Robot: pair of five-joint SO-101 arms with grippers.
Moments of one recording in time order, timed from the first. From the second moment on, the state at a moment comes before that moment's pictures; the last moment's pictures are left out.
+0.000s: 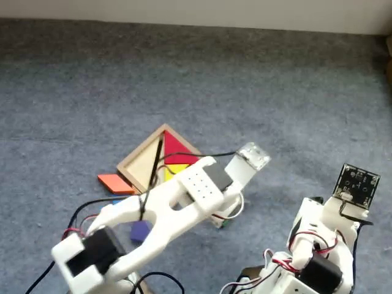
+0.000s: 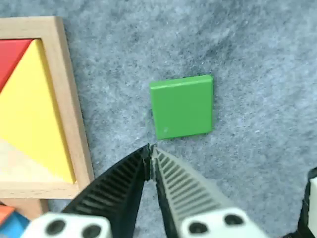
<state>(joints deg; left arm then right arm) 45.8 -2.7 27.0 70.2 14.0 26.9 -94.2 67.8 75.6 12.7</state>
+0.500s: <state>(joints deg) 42.4 -7.0 30.4 66.9 12.1 26.9 -94.2 67.8 75.6 12.7</state>
